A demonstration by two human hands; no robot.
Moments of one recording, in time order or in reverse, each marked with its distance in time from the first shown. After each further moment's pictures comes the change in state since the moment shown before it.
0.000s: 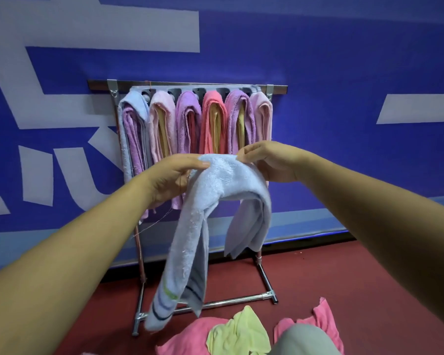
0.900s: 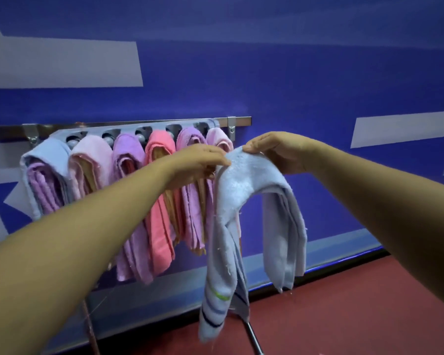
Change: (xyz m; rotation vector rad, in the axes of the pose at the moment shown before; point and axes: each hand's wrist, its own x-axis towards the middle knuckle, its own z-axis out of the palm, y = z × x) left_hand 0.207 0.079 0.059 0.331 -0.112 0.117; right_hand 0.023 -0.032 -0.189 -0.003 0.057 -0.045
